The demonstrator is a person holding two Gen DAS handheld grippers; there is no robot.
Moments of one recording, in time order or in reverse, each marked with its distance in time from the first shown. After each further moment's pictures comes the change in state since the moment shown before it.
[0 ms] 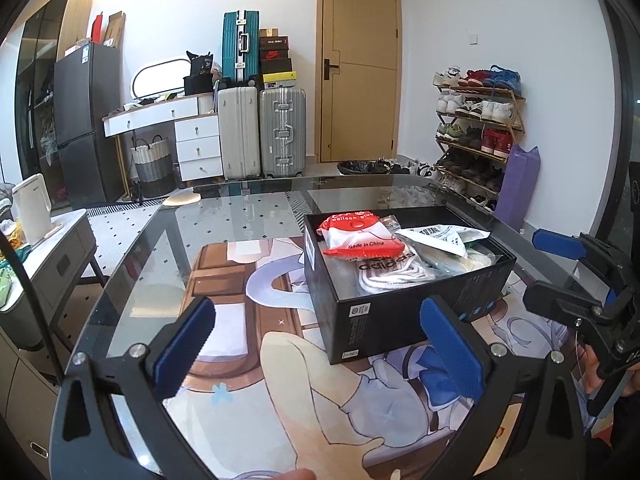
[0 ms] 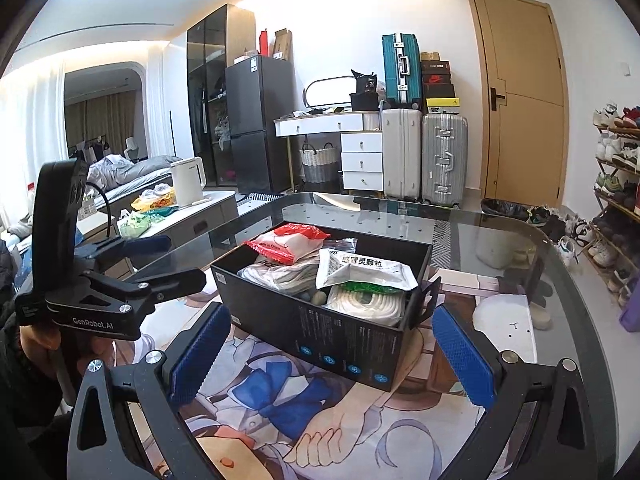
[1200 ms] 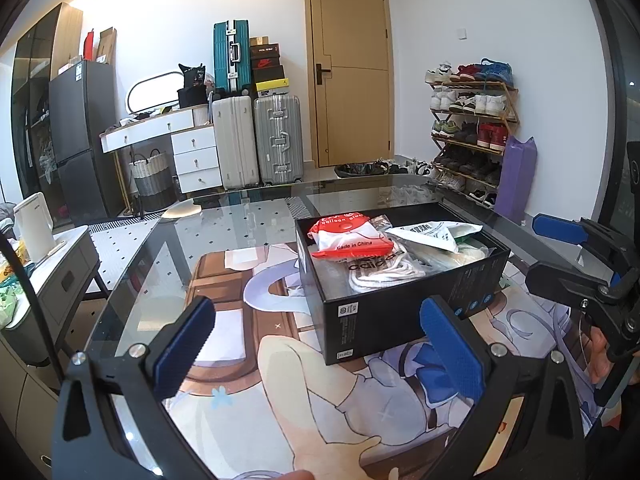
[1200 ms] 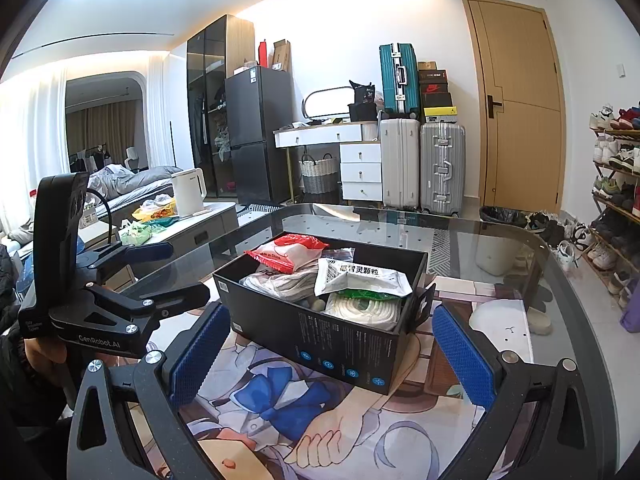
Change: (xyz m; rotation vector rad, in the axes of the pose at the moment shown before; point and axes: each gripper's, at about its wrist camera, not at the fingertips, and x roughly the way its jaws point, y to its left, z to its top) left arm -0.006 -0.016 -0.002 0.053 -0.019 0.013; right arm -0.006 -0.003 -0.003 0.016 -0.039 -0.002
